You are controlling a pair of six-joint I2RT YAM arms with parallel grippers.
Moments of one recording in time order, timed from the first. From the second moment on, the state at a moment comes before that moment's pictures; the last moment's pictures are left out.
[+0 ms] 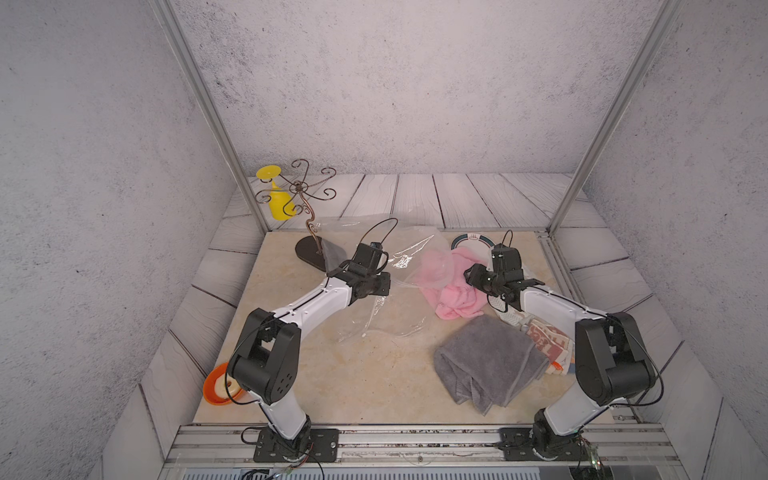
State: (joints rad) left arm -0.50 1.71 1.23 -0.37 0.01 -0.28; right arm 0.25 1.63 1.01 -0.10 -0.13 0.64
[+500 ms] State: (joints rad) left arm -0.50 1.73 1.24 -0.39 0.02 -0.28; right arm 0.26 1.66 1.01 -0.08 -0.17 0.69
